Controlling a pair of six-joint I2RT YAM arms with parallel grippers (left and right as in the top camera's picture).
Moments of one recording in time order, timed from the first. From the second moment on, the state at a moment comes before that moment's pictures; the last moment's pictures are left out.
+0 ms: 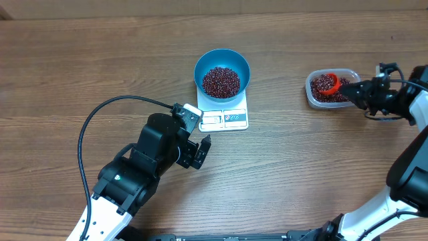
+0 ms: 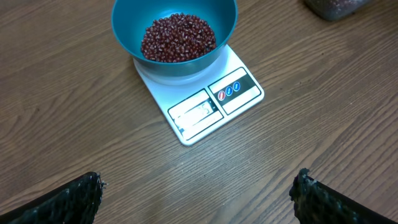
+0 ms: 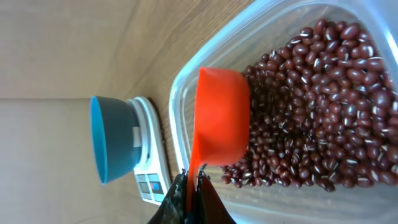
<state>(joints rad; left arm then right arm) -0.53 0.99 0.88 -0.63 -0.02 -0.01 -0.54 1.95 1.33 -0.72 -0.98 0.04</state>
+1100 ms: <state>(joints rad) -0.53 0.99 0.88 -0.63 -0.02 -0.01 -0.58 1.95 1.33 -0.86 -1.34 0.02</state>
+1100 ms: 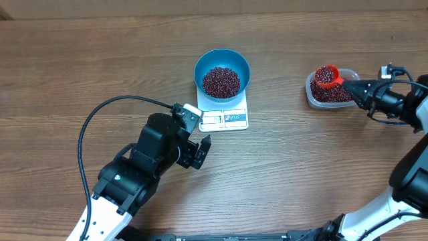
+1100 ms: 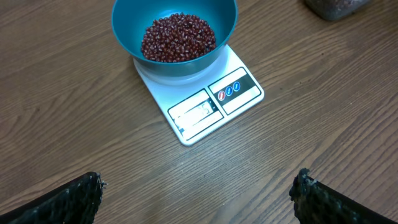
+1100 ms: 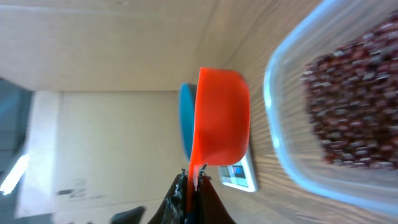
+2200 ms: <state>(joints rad) -0.53 0.99 0.88 -0.63 -0.02 -0.01 -0.13 1.95 1.33 -0.60 -1.43 0.17</state>
